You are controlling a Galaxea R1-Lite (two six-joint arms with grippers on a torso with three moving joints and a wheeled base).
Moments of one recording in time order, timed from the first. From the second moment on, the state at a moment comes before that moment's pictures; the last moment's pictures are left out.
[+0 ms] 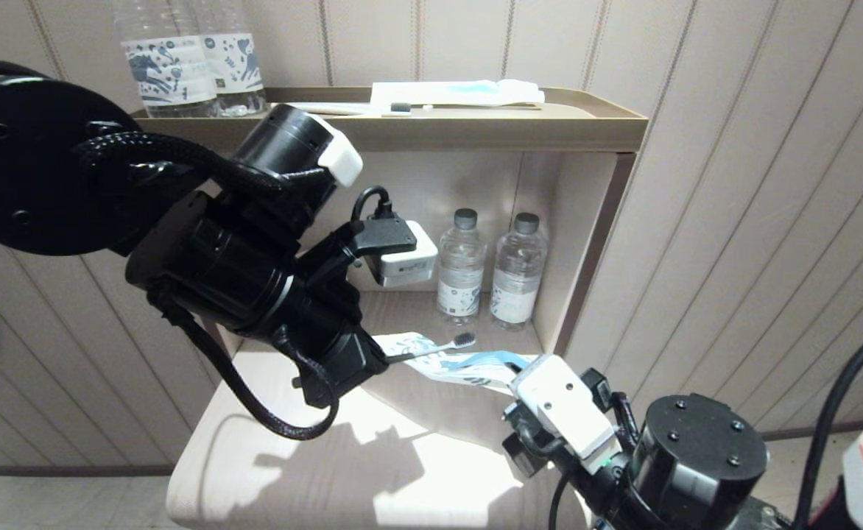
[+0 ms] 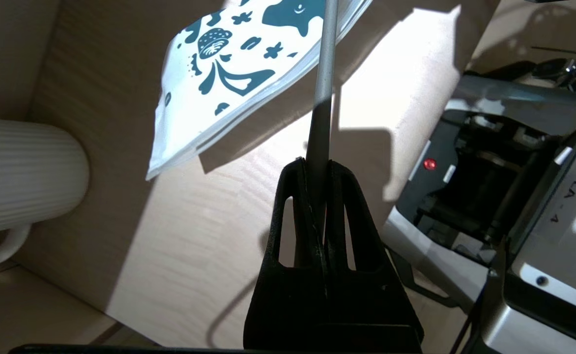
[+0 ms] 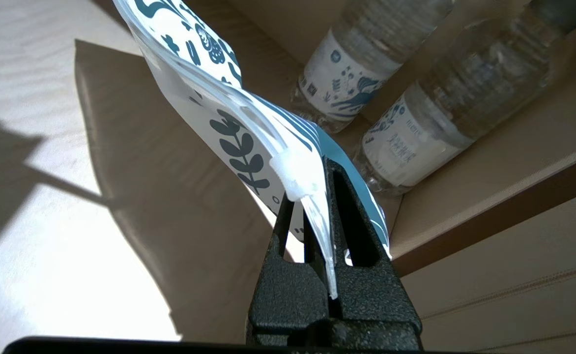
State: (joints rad) left arm -0.74 1.75 -1.59 0.74 -0.10 0.50; right arm 0.84 1.88 -0.36 -1.52 -0.44 -0.46
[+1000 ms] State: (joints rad) left arm -0.66 1.61 -1.21 0.44 -0.05 0.53; right arm 0.78 1.91 -0.38 -1.52 -0.44 -0.48
